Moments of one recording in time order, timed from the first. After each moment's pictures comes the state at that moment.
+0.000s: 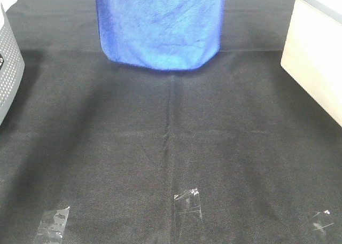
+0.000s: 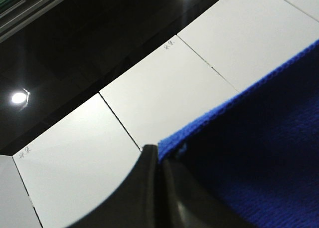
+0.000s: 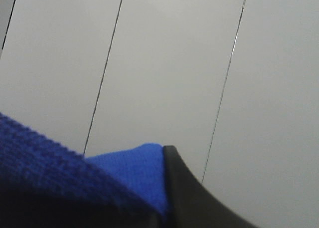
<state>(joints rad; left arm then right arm) -0.22 2.50 -2.94 0.50 -0.29 0.28 0.29 2.29 -2.61 0.08 -0.02 -0.36</state>
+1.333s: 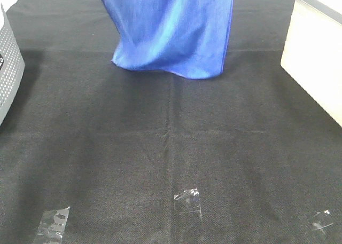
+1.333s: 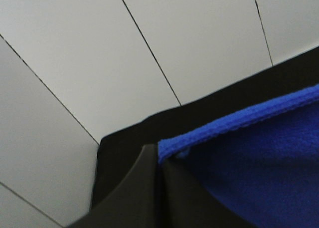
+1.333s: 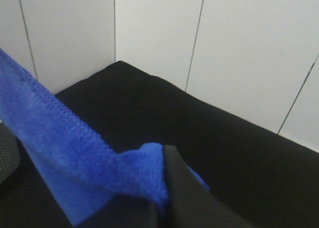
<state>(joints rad) -0.41 2.19 -2.94 0.46 1.08 0.15 0.29 2.01 -2.61 0.31 0.94 -0.38</state>
